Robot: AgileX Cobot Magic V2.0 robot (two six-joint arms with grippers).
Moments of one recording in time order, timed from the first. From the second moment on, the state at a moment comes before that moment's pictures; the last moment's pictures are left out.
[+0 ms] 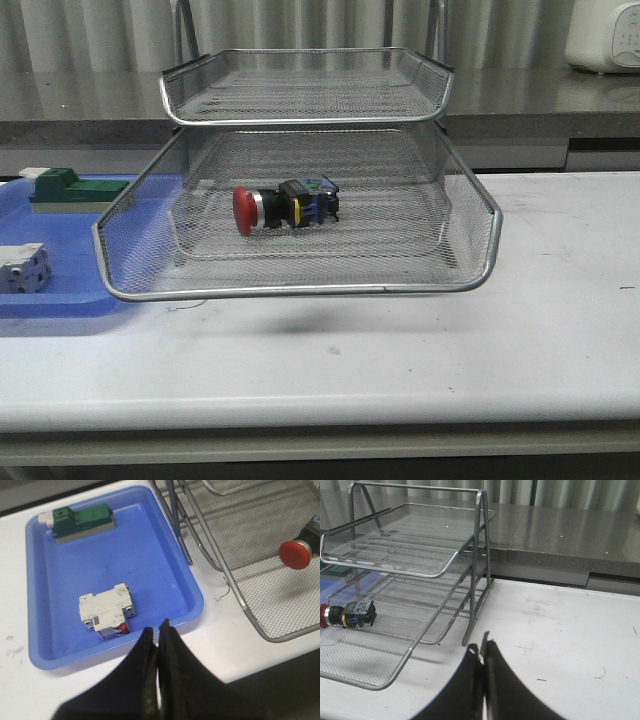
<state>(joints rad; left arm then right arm) -0.18 0.68 -0.63 -0.10 0.58 0.24 0.17 0.21 -0.29 0.20 0.27 -0.18</state>
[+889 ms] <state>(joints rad) -0.18 0.00 -0.38 -0.13 0.52 0.24 0.17 0.21 -0.29 0.20 0.27 -0.18</state>
